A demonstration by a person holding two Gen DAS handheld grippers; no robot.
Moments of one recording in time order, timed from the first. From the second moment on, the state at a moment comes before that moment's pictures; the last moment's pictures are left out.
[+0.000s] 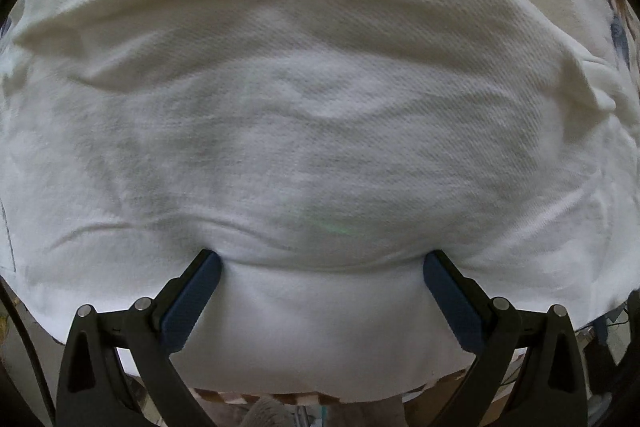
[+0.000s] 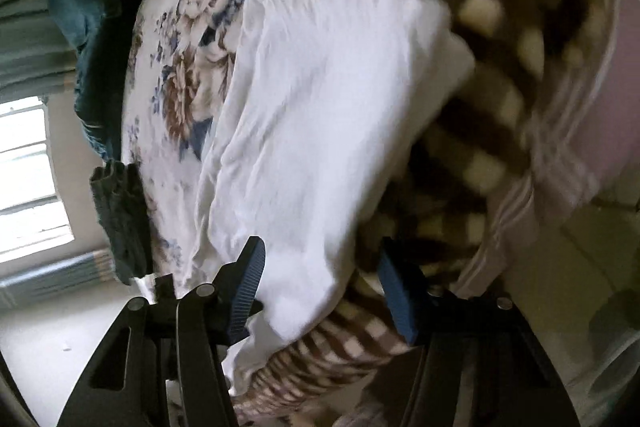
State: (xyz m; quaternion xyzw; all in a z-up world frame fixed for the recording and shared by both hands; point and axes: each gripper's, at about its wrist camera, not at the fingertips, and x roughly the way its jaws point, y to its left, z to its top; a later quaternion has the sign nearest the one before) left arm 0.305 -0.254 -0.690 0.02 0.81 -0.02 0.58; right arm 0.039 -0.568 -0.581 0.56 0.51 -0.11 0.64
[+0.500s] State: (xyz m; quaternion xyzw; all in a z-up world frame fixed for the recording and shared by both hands) left arm 0.280 -0.236 -0.676 0.02 0.81 -0.02 0.59; right arm 0.038 -0.541 -0.608 0.58 0.53 -0.11 0.61
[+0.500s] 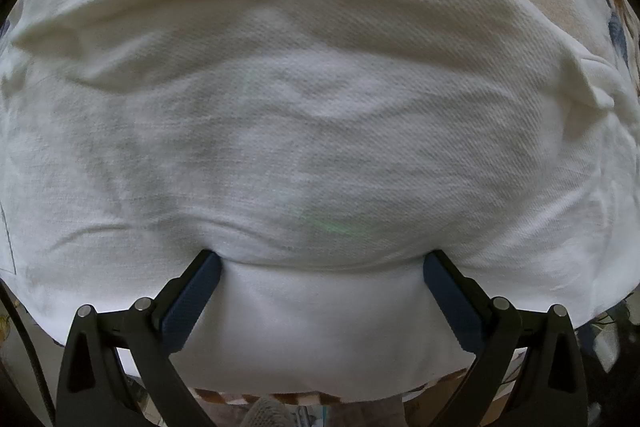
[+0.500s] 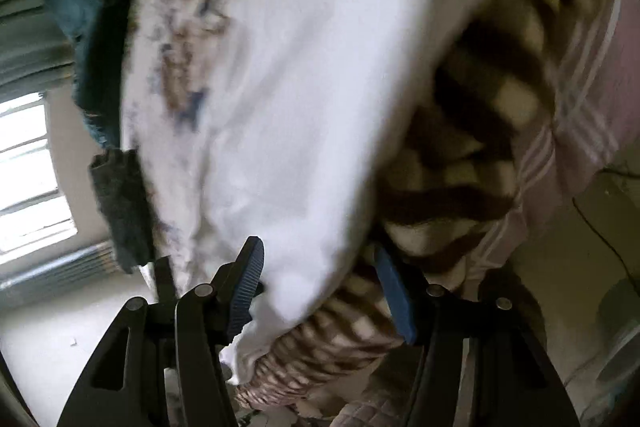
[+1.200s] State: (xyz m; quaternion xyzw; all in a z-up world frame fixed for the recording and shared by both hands) left arm 0.275 -0.235 -0.676 0.02 0.82 -0.02 0.58; right arm 0.093 -0.594 -0.612 0.58 0.45 -0.16 0.66
